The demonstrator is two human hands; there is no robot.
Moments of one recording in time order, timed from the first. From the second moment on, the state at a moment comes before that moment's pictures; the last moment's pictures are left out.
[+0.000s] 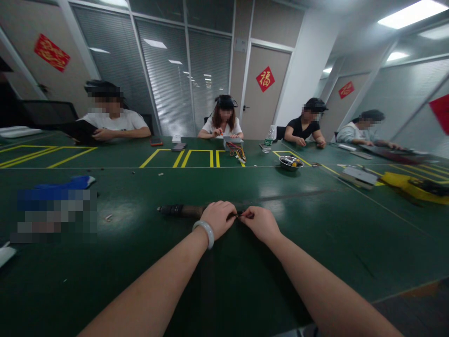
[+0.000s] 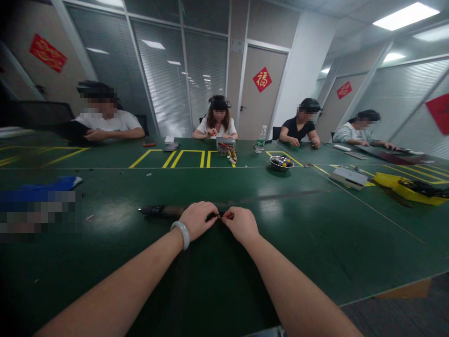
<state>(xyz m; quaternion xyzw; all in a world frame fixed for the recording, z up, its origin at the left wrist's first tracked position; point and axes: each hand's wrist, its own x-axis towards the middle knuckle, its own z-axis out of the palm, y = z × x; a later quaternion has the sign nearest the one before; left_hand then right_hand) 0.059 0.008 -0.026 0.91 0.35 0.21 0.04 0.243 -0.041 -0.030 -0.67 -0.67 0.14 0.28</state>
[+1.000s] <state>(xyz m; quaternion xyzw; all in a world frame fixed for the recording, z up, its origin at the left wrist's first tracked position) 0.065 0.002 -0.022 0.91 0.38 0.19 0.02 0.239 -0.041 -0.031 -0.64 -0.72 0.07 0.26</state>
